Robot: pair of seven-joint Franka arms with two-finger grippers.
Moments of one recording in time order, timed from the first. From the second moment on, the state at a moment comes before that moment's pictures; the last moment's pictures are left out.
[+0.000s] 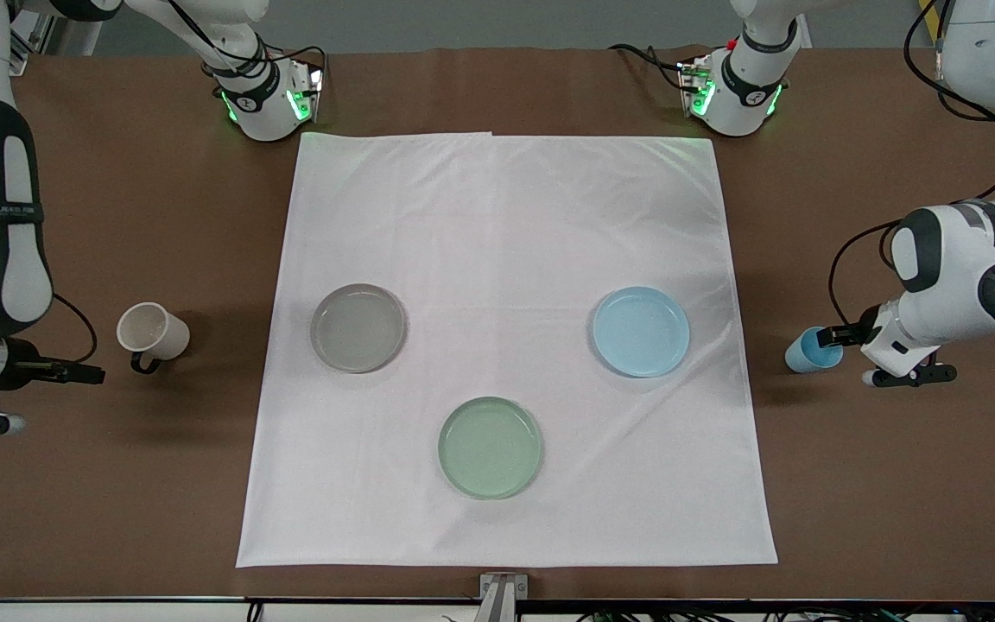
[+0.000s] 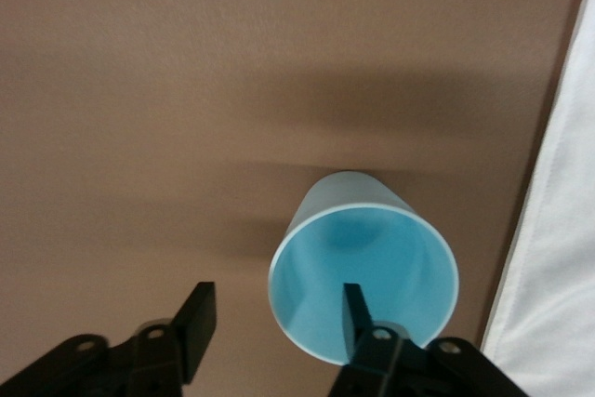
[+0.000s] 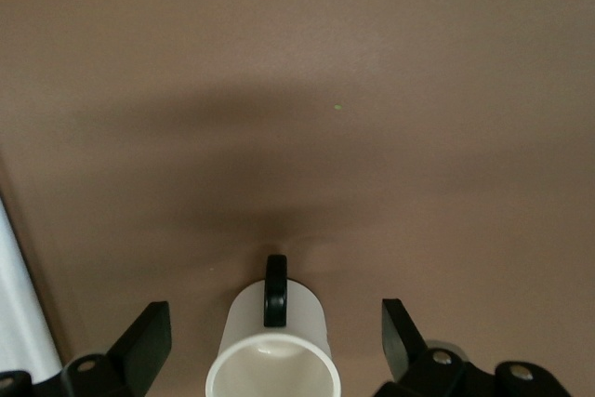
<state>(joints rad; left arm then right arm) 0.19 0.42 -0.08 -1.97 0.09 2.25 -0.02 -0.12 0.57 -0.13 -1.52 0.03 1.97 -0.11</state>
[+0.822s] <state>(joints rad) 0.10 0.34 -0.19 -1.88 0.09 2.10 -0.16 -0.12 0.60 -0.13 -1.70 0.05 2.13 -0.16</state>
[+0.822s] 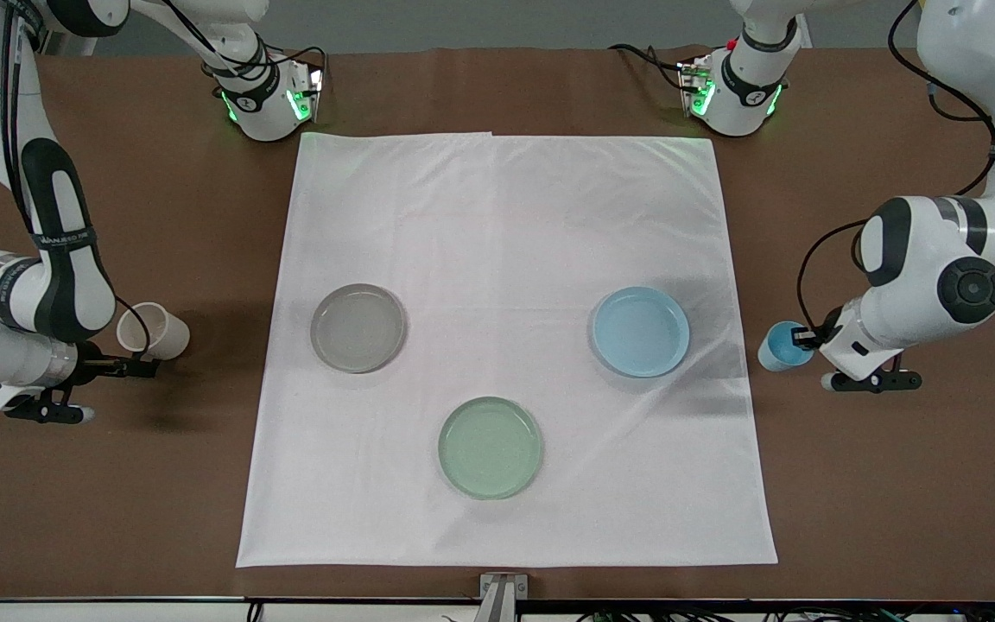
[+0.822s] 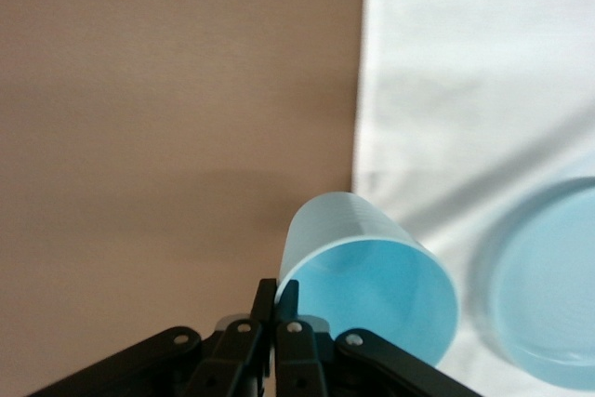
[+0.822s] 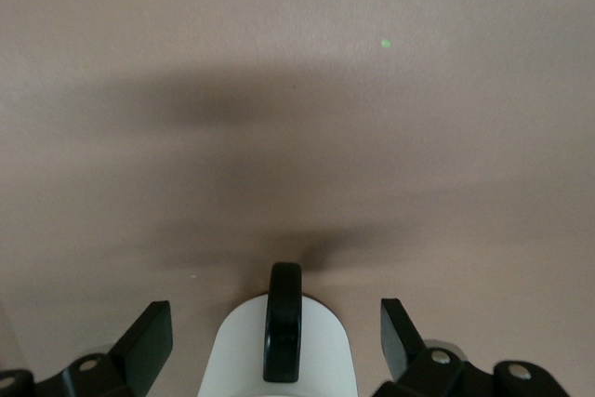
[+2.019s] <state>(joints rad) -0.03 0.42 -0.33 -1.80 0.09 2.18 -0.75 -0.13 0.60 -0.13 -1.72 0.05 2.14 -0.21</state>
